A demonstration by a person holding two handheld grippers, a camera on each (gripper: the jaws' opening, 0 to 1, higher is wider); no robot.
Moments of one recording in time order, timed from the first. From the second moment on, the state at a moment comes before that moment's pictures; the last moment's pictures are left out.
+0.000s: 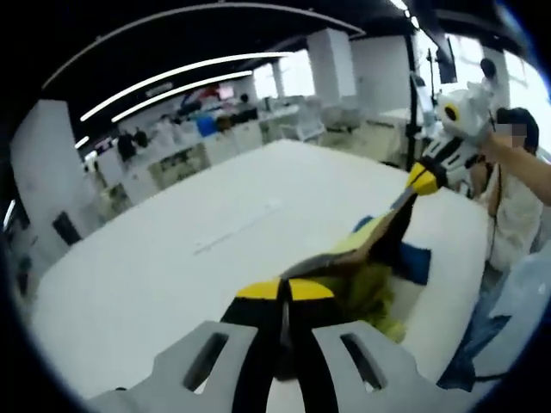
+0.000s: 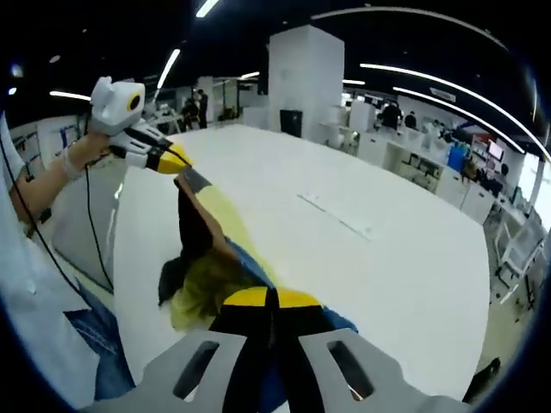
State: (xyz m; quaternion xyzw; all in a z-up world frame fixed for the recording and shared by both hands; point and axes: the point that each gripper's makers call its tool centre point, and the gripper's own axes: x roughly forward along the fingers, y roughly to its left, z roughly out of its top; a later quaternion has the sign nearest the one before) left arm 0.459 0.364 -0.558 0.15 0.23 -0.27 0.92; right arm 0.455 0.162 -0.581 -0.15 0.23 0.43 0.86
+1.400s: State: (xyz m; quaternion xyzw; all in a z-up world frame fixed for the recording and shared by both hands) left arm 0.447 0.375 -0.374 0.18 0.12 -0.27 0.94; right arm 0.447 0.174 -0.371 -0.13 0.09 0.50 0.85
